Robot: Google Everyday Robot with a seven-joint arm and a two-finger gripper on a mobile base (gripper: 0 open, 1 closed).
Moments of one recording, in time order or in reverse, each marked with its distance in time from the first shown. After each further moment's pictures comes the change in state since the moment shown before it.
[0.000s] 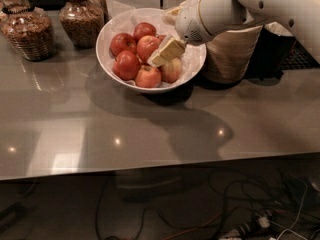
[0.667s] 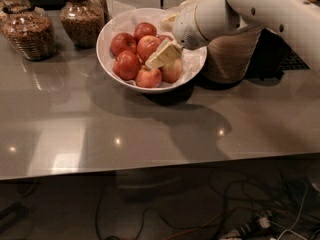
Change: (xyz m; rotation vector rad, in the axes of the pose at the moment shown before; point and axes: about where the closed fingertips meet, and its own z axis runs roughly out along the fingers) arm 0.009 0.001 0.019 -0.021 -0.010 0.023
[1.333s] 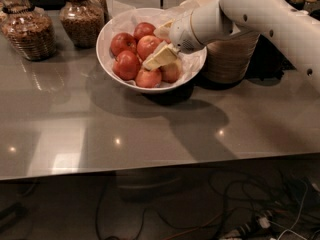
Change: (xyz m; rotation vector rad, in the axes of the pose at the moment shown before) arm 0.009 -0.003 0.020 -0.014 -0.018 0.030
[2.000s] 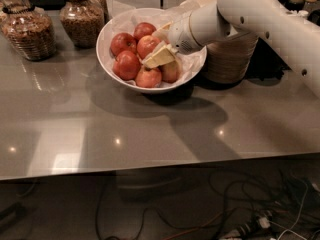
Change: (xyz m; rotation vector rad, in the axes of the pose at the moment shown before) arm 0.004 -0.004 0.008 0.001 -0.009 0.014
